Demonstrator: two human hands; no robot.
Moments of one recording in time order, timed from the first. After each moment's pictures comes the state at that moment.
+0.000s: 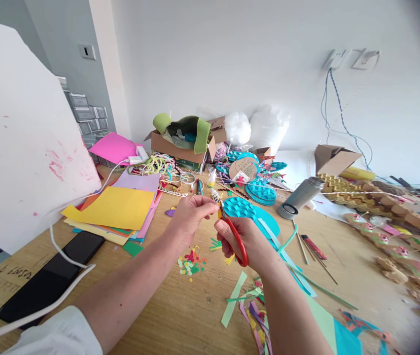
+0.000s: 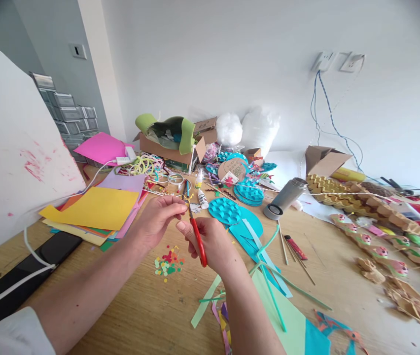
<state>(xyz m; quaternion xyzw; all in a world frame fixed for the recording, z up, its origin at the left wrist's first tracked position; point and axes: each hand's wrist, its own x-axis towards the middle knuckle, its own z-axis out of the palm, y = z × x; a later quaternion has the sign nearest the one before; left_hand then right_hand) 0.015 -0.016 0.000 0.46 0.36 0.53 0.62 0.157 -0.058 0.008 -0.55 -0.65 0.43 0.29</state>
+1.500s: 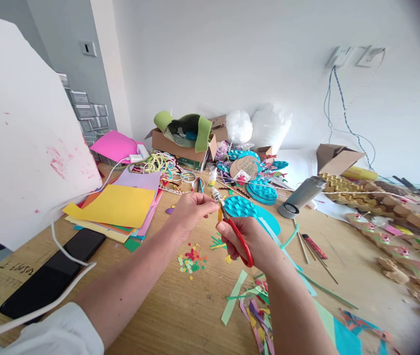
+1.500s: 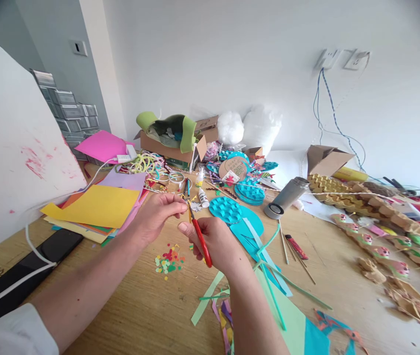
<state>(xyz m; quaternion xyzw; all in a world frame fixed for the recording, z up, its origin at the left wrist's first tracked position) 0.007 -0.013 0.003 0.53 0.38 0.48 0.59 0.165 -0.057 0.008 -0.55 -0.66 0.43 0.26</state>
